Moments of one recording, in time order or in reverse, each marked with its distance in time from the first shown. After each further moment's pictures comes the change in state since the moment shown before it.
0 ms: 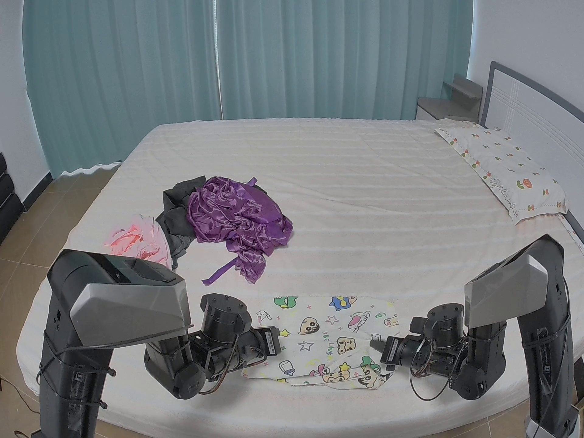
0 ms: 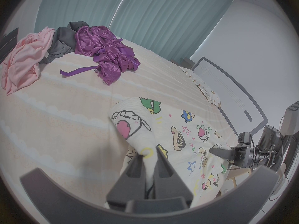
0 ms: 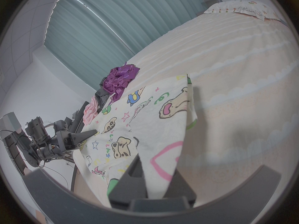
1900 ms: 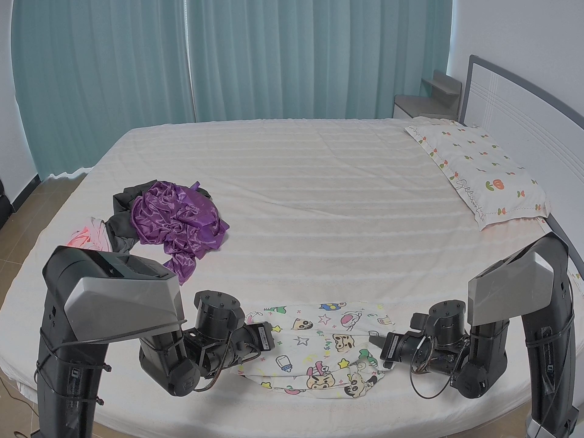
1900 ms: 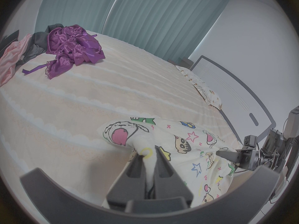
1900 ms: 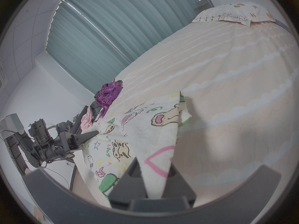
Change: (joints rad) left arm 0.042 -0.006 0.010 -0.006 0.049 0.007; right arm -0.012 -0.025 0.010 -0.001 -0.025 -0.006
